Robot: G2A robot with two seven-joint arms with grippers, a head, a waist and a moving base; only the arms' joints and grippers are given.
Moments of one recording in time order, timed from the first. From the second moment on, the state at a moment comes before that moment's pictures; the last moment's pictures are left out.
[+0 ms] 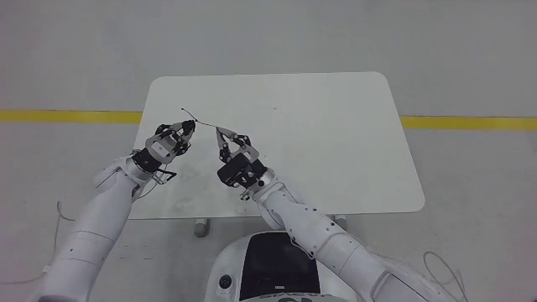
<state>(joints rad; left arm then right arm) 1.28 -0.99 -1.28 -1.17 -1.38 0.34 -1.19 -1.15 -1.61 0.66 -1.06 -1.57 0.26 -0.65</state>
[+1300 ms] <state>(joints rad) 1.28 -0.99 -1.28 -1.17 -1.38 0.34 -1.19 -1.19 -1.53 0.65 -1.17 -1.57 0.31 -0.59</state>
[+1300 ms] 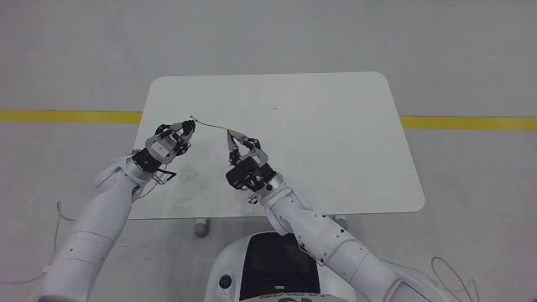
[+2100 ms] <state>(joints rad) 1.28 -0.99 -1.28 -1.17 -1.38 0.34 -1.19 -1.21 -1.50 0.65 -1.20 -1.57 0.28 -0.54</state>
